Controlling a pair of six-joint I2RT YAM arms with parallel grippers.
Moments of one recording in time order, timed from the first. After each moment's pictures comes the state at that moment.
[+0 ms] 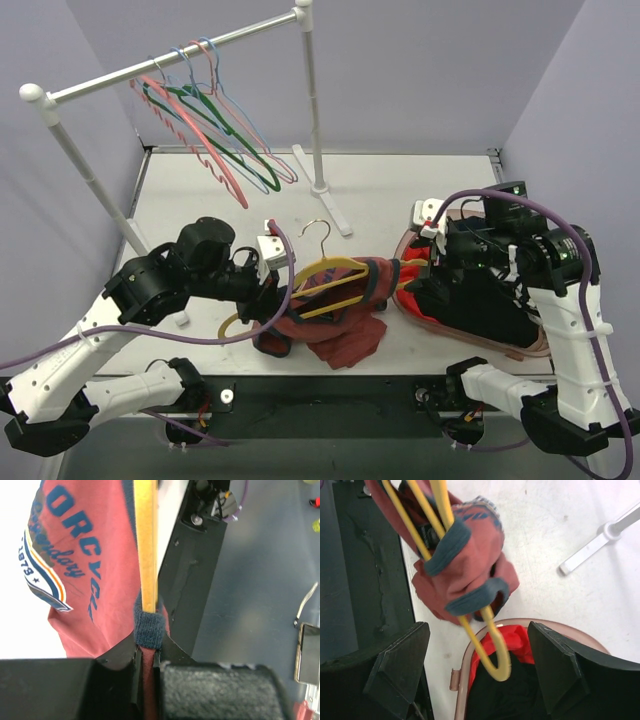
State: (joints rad) left arm -0.87 0.97 1.31 -0.98 0.48 -0.01; right arm 0.33 1.09 1.60 -1.39 -0.71 -0.84
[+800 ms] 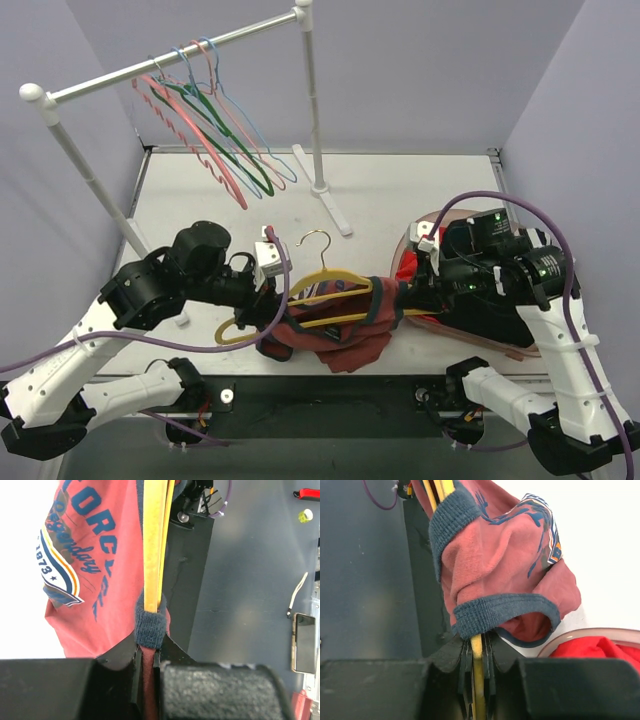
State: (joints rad) left arm -0.87 0.95 1.30 -0.98 0.54 0.01; right arm 0.35 0.97 1.33 -1.33 -0.88 -0.67
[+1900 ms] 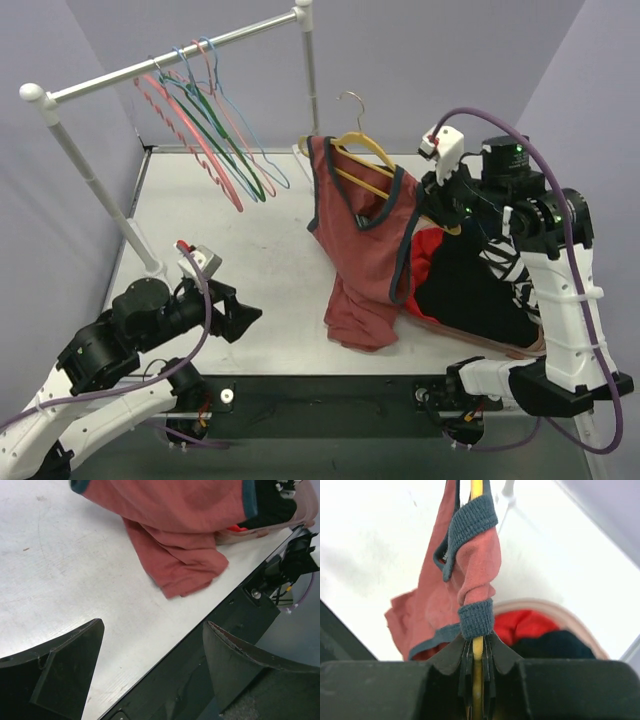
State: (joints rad) left arm -0.85 0.51 0.95 -0.81 0.00 -0.33; right arm 0.31 1.23 1.80 -1.22 -0.31 -0.39
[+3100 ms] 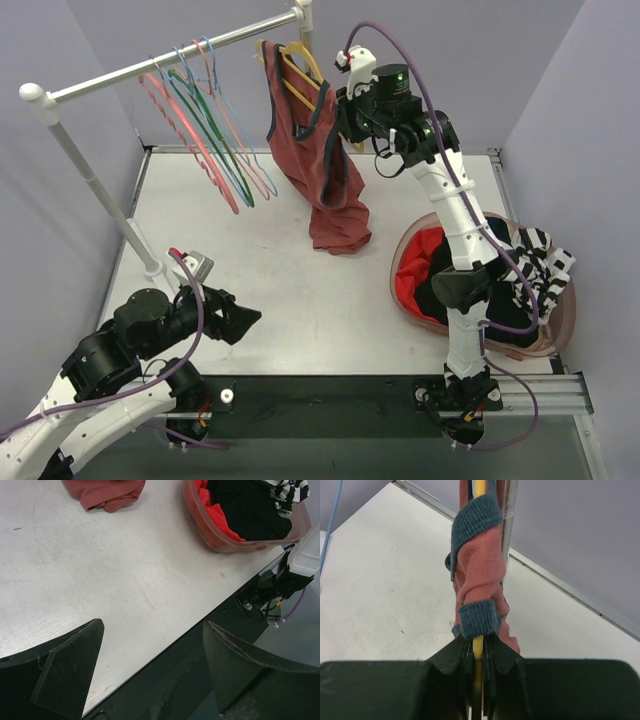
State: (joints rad) left arm -0.85 0.40 0.84 -0.78 -0.04 -0.48; right arm 0.52 2.03 2.53 -0.88 -0.08 -0.09
